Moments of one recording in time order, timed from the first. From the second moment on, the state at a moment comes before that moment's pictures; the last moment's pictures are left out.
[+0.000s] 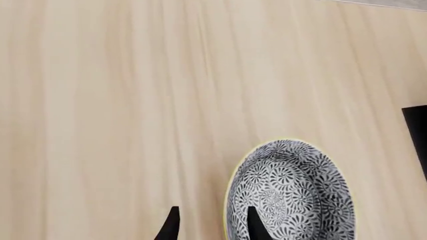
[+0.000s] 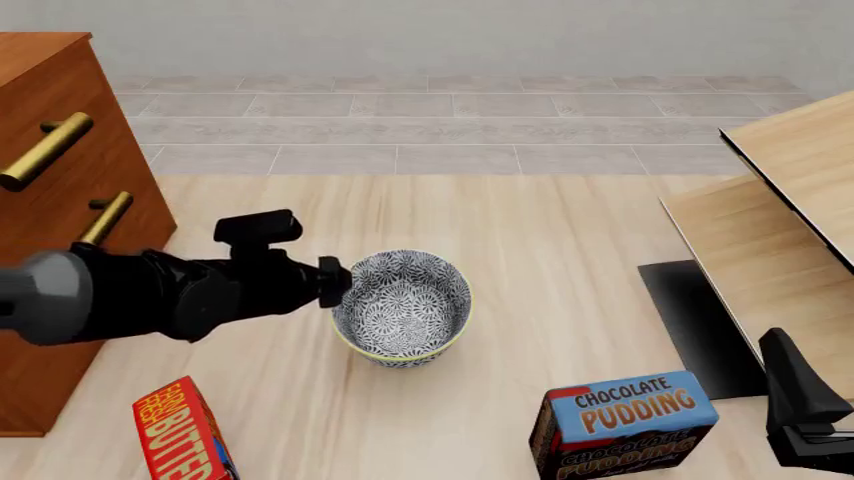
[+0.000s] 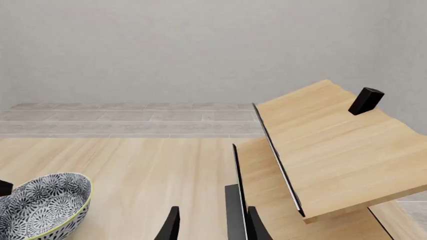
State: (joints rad) left arm -0.42 1.61 -0.73 -0.06 -0.39; right arm 0.00 0.01 -0.01 0.00 0.00
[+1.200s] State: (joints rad) left arm -0.44 1.73 -0.75 -0.13 -0.39; right arm 0.00 0.01 -0.01 0.00 0.00
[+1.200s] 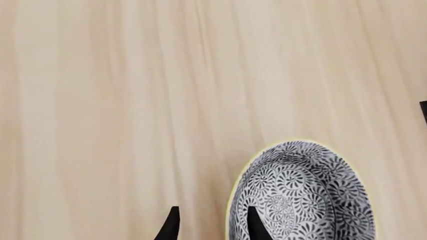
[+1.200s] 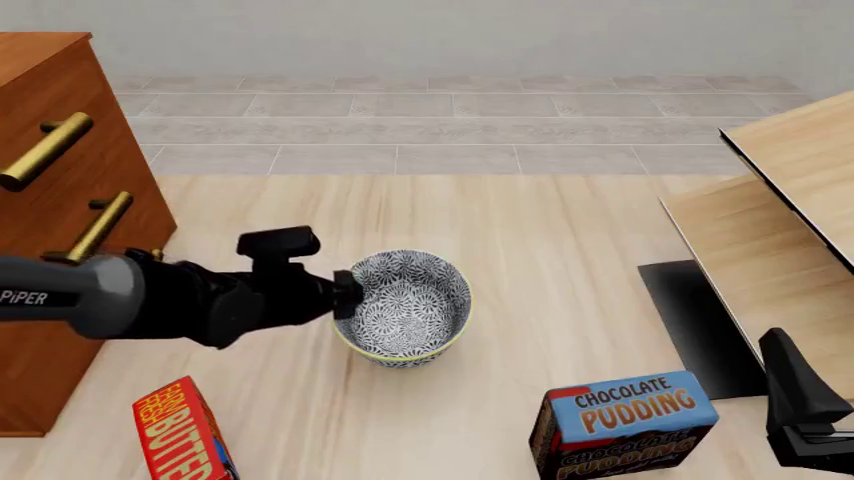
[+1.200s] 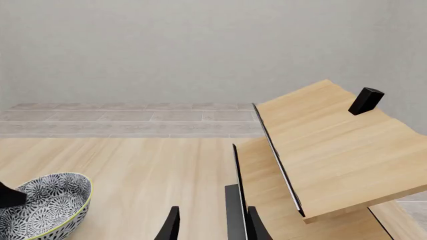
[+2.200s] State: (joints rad) left arm -0.43 1.60 -0.72 -0.06 -0.40; right arm 0.00 0.01 -0.01 0.00 0.00
